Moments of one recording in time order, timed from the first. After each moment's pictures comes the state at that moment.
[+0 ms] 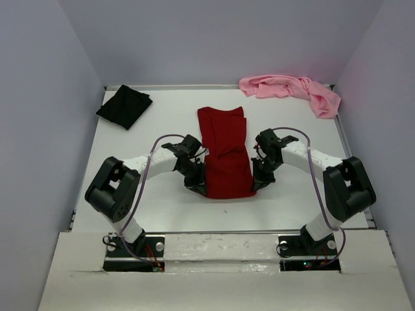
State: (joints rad) left arm -0.61 1.65 0.96 -0.59 0.48 -0.54; right arm 0.44 1.62 1.00 -0.83 -0.30 0.48
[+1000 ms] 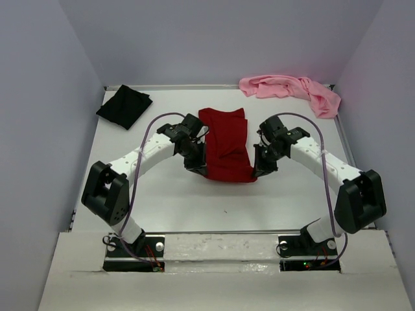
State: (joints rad) left arm -0.61 1.61 1.26 -0.83 0.31 -0.56; right arm 0.45 1.48 1.13 -0.90 -0.23 0.49
